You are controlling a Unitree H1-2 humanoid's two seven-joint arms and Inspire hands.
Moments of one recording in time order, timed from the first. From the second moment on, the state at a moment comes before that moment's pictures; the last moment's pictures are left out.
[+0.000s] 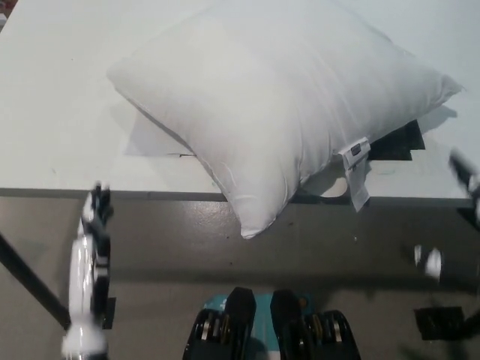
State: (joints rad) left_arm 0.00 0.09 -0.06 0.06 0.13 -0.40 0.30; right_arm 0.03 -0.32 0.01 -0.21 -0.14 -0.11 0.01
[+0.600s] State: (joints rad) left_arm -0.09 0.09 -0.02 0.23 0.06 -0.43 0.31; right_arm -0.03 -0.33 0.02 -0.06 -0.21 -0.22 0.01
